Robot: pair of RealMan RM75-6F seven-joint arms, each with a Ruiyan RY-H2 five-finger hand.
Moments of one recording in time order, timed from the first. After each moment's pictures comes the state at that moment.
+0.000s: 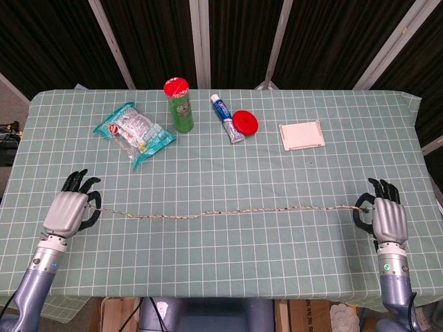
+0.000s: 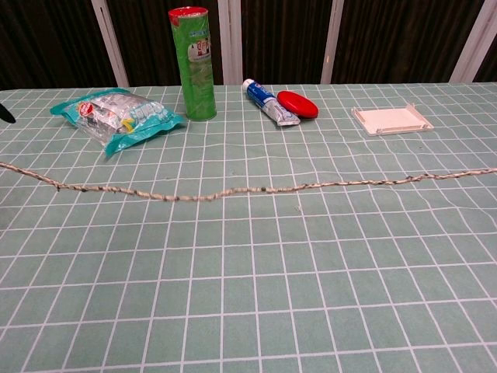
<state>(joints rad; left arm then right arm) -0.41 -1.25 -0.01 -1.71 1.27 1.34 0.31 0.28 -1.30 0.20 -1.61 -1.06 1.29 -0.16</state>
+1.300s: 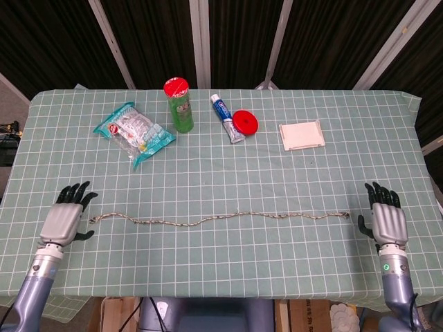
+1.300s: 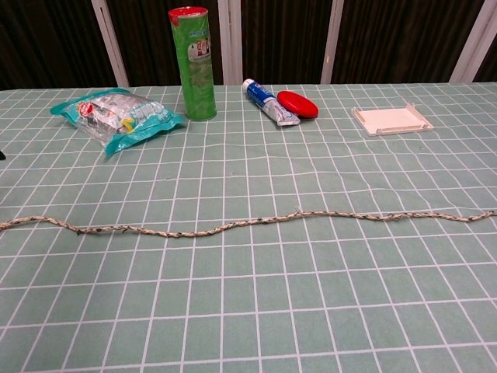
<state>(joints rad) -0.34 -1.27 -0.02 -1.70 1.22 1.30 0.37 0.28 -1.29 0.17 -1.57 -1.05 1.24 -0.26</state>
